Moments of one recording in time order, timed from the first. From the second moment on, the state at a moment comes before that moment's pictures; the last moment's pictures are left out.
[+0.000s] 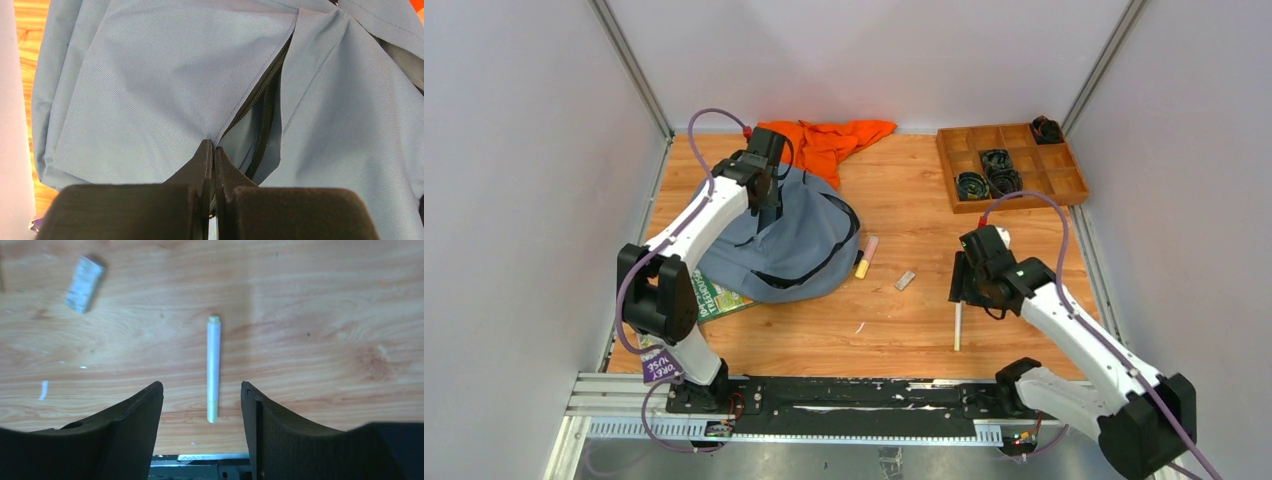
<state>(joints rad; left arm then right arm) -0.33 1.66 1.42 -0.72 -0.39 -0.26 0.48 0.94 0.77 -0.85 0.22 0.56</state>
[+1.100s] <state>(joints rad) -0.32 1.58 1.43 -0.71 -0.32 -0.30 0.47 1.11 0.66 -0.62 -0.07 0.53</state>
